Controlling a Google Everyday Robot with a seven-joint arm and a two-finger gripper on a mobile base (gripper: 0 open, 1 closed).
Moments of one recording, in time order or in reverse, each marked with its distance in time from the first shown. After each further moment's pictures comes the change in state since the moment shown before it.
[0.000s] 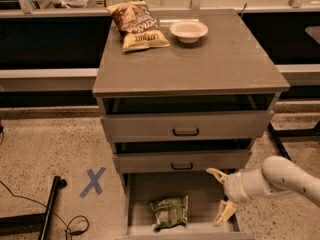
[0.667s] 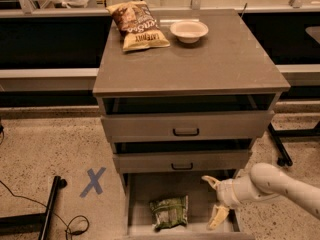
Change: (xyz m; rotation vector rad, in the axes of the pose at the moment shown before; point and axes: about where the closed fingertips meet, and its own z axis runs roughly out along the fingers) arm 0.039 -0.003 0.047 -0.031 0.008 0.047
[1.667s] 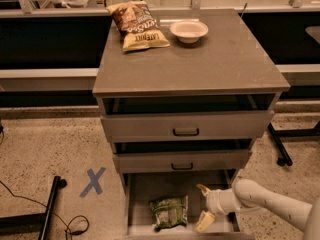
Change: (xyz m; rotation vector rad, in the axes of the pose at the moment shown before) arm 0.071 -0.017 0.097 0.081 0.016 0.107
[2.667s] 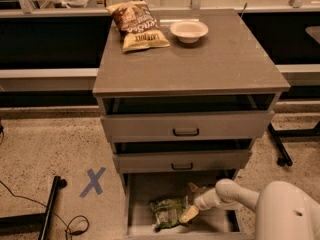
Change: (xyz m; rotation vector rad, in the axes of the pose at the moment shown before) arm 0.046 -0.060 0.109 0.051 0.010 0.132
